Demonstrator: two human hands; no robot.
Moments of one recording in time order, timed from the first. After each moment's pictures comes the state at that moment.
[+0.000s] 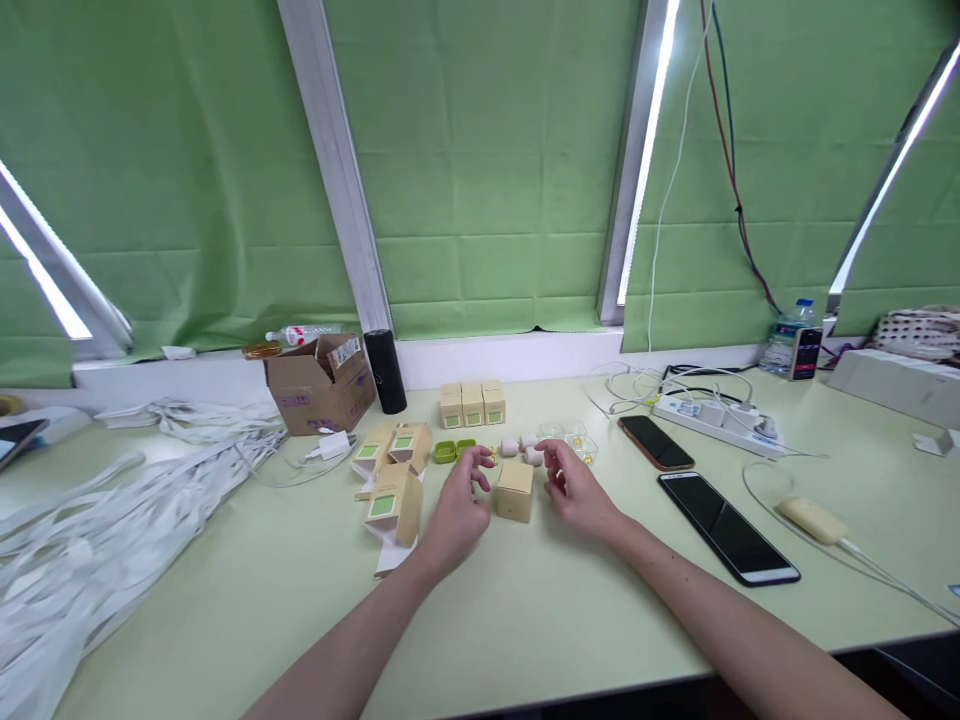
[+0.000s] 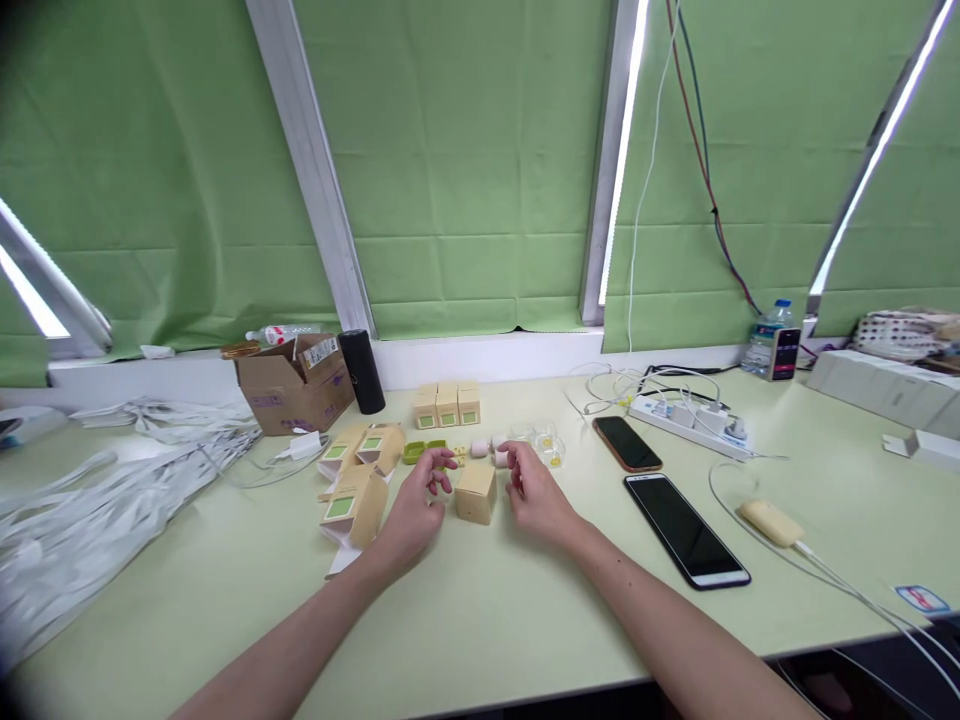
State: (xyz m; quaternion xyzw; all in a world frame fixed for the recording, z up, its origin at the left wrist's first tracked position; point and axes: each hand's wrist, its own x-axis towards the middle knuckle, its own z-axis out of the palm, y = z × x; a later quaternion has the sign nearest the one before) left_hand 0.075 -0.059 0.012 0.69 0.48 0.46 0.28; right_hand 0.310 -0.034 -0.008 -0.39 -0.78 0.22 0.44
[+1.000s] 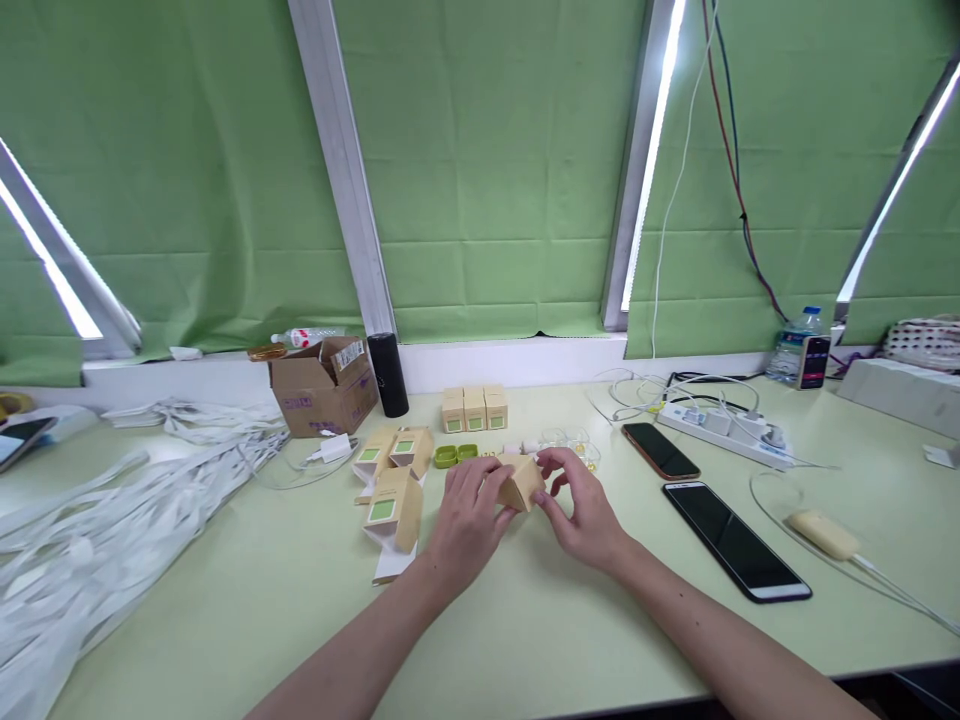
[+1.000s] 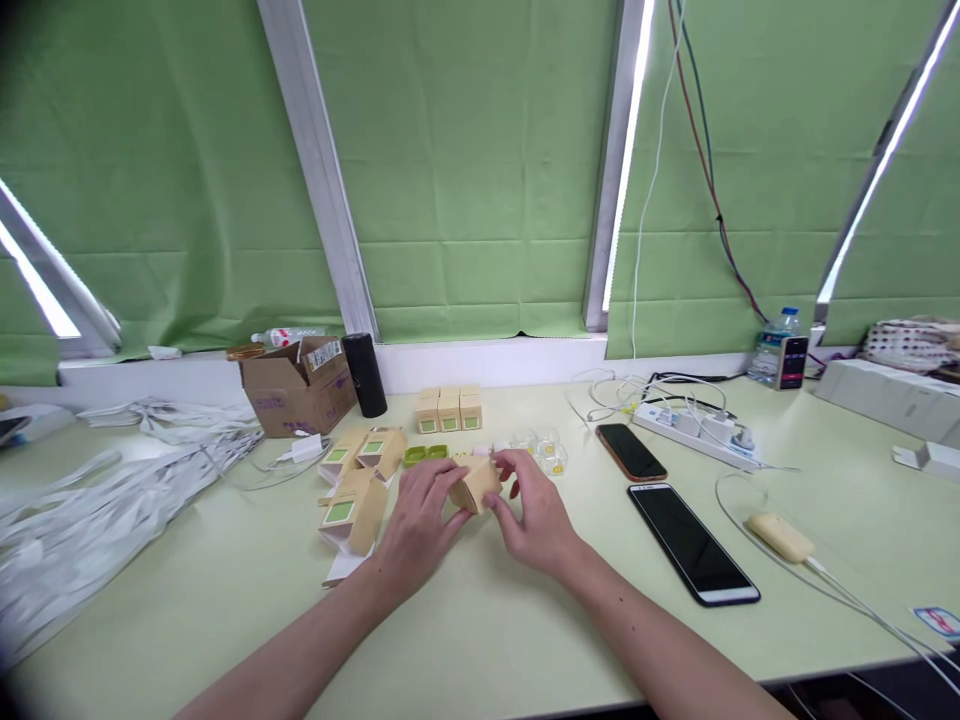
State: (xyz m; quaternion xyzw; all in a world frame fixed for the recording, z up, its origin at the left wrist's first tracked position) left_hand 0.086 -0.079 0.023 0.81 0.36 0.43 -0.19; right_hand 0.296 -0.066 0.017 -0.33 -0.78 0.12 0.52
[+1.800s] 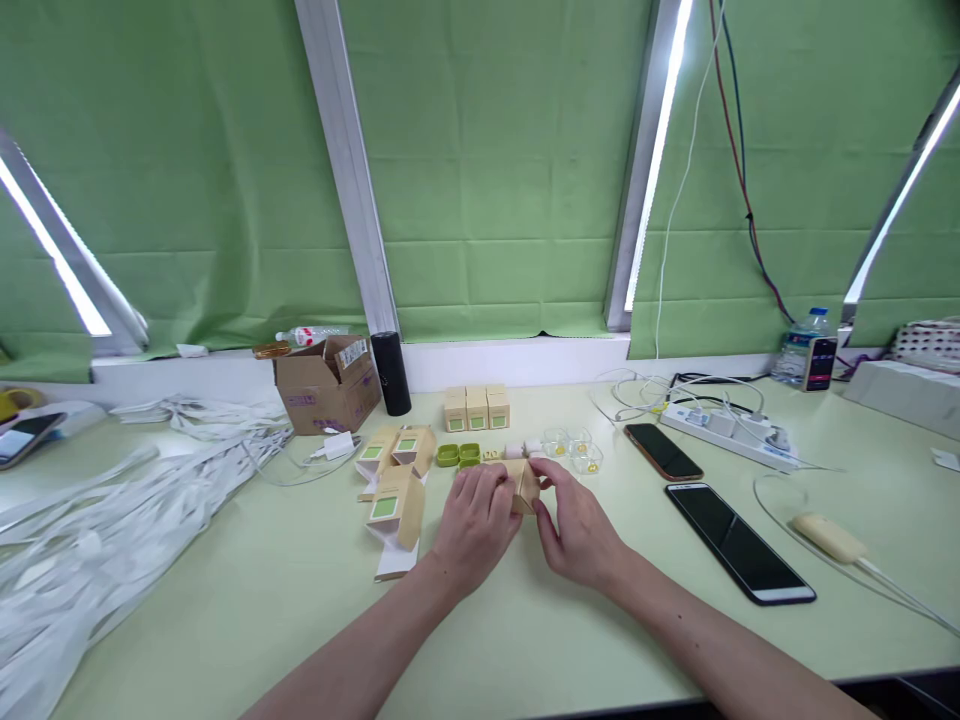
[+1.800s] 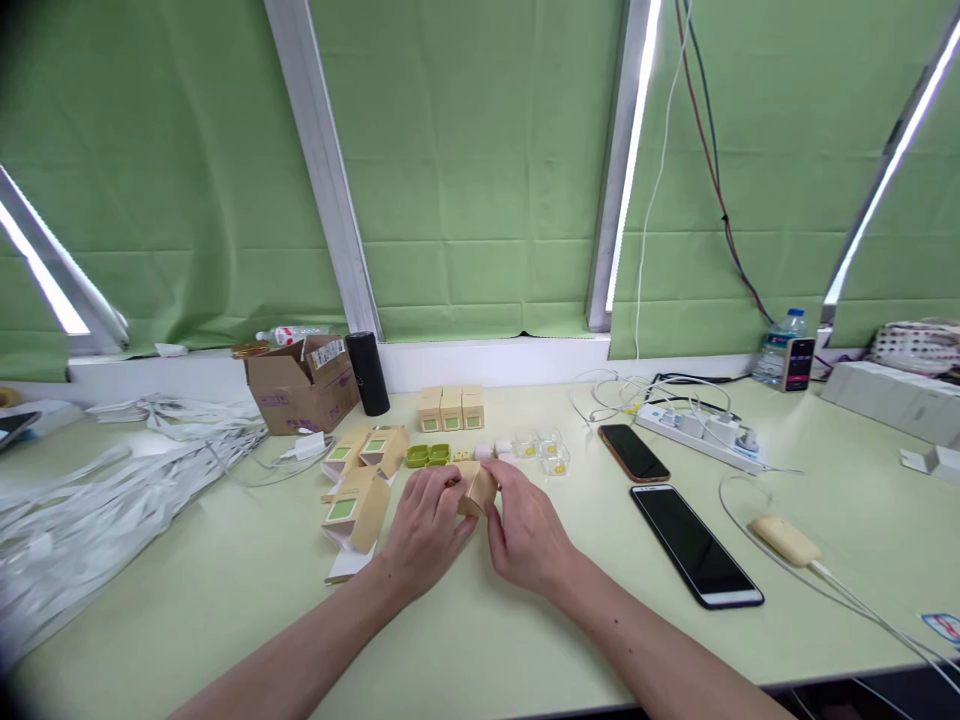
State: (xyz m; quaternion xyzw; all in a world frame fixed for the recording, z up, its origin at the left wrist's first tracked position) left_hand 0.092 -0.081 0.021 0.80 0.34 0.40 -0.29; right_hand 0.288 -0.076 0.010 -0.30 -0.83 -0.02 0.48
